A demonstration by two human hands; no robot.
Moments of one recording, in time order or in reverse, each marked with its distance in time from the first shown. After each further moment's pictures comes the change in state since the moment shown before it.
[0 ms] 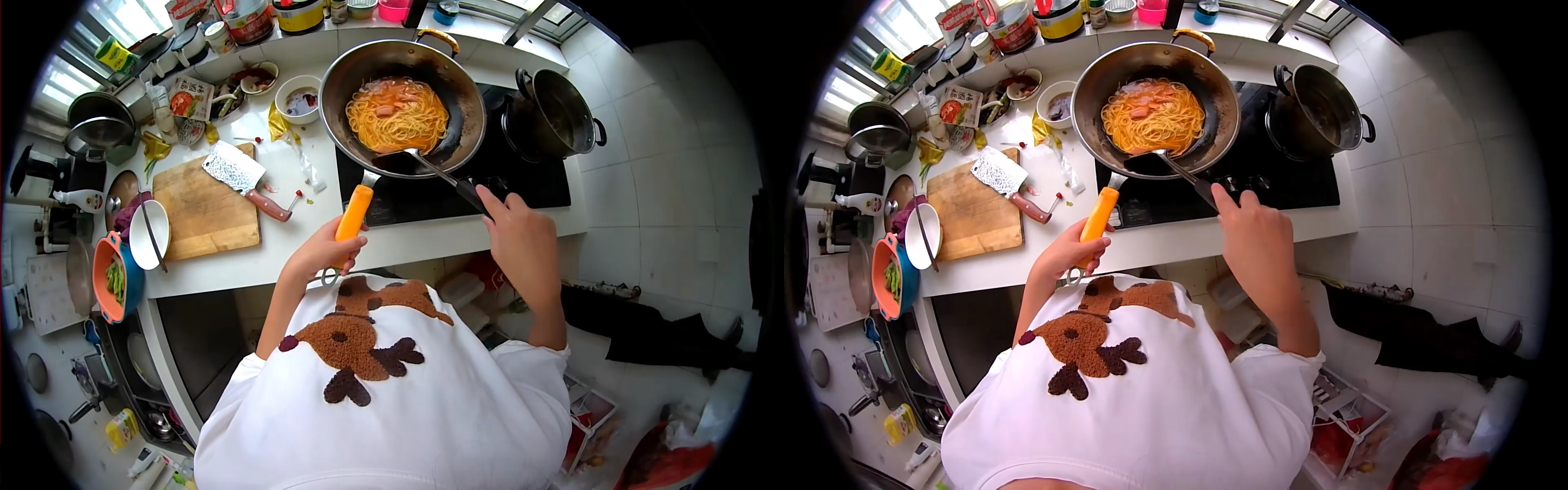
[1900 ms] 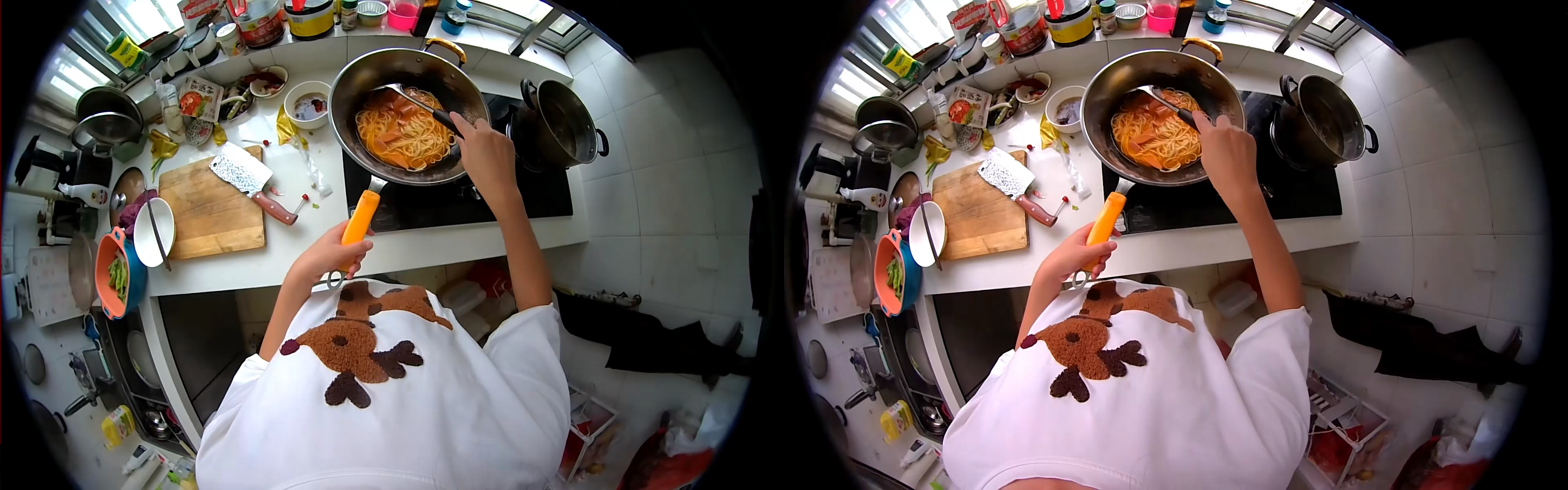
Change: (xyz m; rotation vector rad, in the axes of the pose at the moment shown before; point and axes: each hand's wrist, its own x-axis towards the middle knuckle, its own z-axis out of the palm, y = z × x) left_hand 0.002 -0.004 -0.003 -0.006 -0.020 0.032; right_hand 0.121 0.015 0.066 -0.009 0.390 -0.082
